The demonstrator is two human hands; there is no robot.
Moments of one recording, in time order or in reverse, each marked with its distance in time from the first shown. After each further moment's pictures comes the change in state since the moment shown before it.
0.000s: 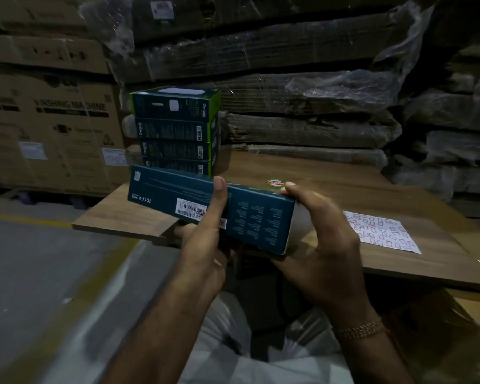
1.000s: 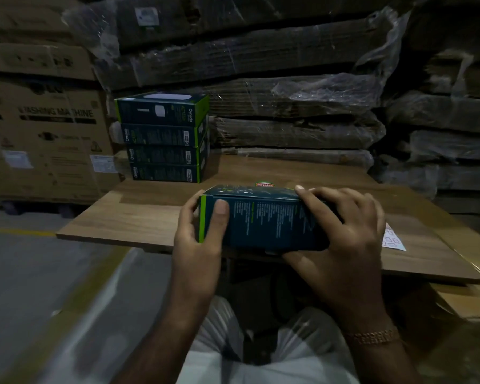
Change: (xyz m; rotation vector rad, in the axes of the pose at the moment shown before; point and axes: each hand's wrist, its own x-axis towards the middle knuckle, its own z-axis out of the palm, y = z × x) left_hand -0.010 -0.022 -0.013 0.451 -0.162 0.471; right_hand -0.005 0.010 -0.033 -0.410 0.046 0.053
